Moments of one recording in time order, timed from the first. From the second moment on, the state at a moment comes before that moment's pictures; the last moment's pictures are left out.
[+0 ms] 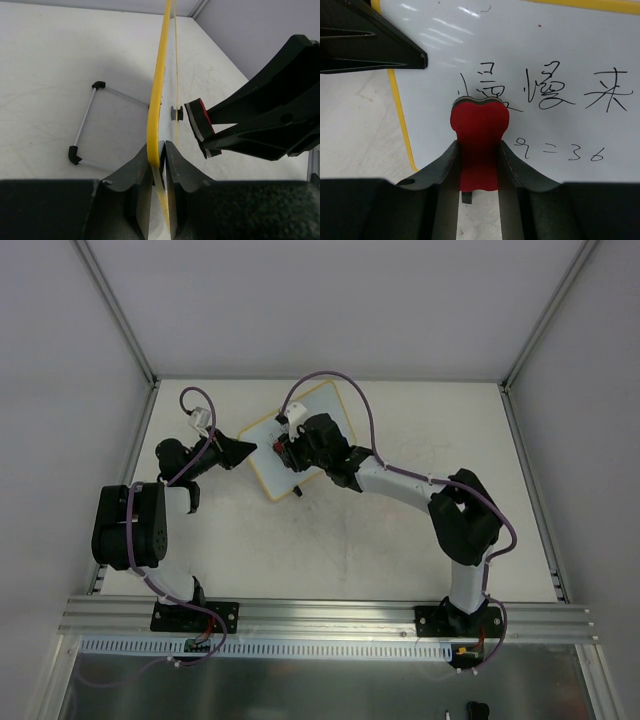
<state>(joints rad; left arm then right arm) 0.09 1.63 0.57 1.09 0.91 -0.57 0.85 1.90 1.39 0.05 -0.04 0.00</state>
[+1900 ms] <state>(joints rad) 0.11 1.67 0.60 1.10 0.94 -0.63 0.69 2.03 1.46 0.36 0.01 0.01</state>
